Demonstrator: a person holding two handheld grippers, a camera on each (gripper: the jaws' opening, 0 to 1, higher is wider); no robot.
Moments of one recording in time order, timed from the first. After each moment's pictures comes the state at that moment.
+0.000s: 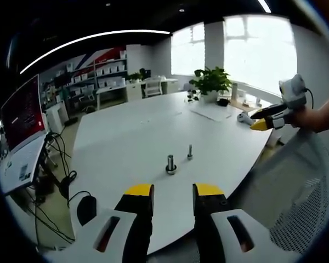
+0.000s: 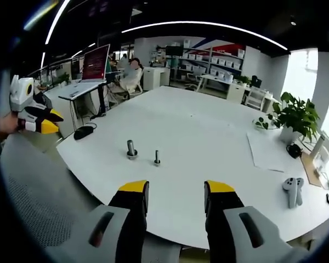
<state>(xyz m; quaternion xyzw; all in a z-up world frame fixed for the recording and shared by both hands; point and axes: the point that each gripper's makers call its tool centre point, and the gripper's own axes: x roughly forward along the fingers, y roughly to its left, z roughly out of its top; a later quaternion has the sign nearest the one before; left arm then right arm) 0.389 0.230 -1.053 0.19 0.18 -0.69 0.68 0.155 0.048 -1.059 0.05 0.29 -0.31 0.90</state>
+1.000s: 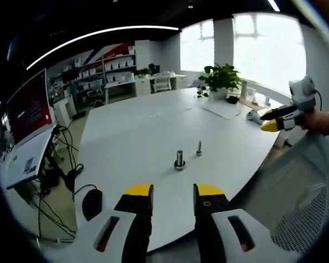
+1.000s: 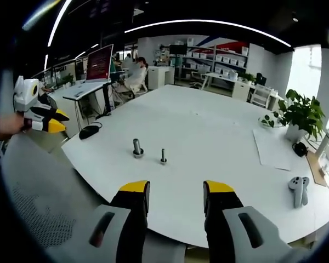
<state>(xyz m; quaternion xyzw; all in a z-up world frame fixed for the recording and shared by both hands) 0.401 0.232 -1.058 0.20 0.20 -0.66 0.70 0.161 0.052 -1.066 0.06 0.29 -0.29 0.91</state>
